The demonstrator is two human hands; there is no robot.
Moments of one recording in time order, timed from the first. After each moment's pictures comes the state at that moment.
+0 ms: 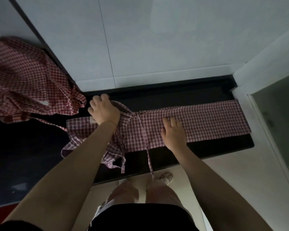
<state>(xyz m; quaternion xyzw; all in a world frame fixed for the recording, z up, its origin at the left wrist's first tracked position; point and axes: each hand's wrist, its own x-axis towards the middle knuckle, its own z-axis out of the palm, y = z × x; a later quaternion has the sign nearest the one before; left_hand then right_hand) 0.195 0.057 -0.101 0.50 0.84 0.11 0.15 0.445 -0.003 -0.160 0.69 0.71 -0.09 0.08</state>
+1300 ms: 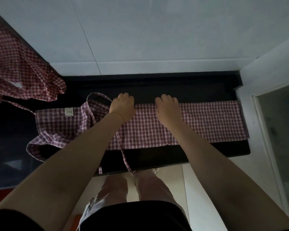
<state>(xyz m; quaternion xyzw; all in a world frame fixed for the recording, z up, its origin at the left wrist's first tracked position) 0.282 0.087 -0.151 0.73 0.65 -0.08 0.18 0.473 0.089 -0.155 0.58 0.81 -0.07 0.06</state>
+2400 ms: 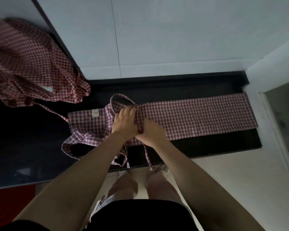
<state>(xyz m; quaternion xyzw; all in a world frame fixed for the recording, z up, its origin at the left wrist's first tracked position) 0.223 0.000 -0.148 0.71 0.67 0.03 0.23 0.355 -0.004 -0.164 0.62 0.74 -0.26 0.05</state>
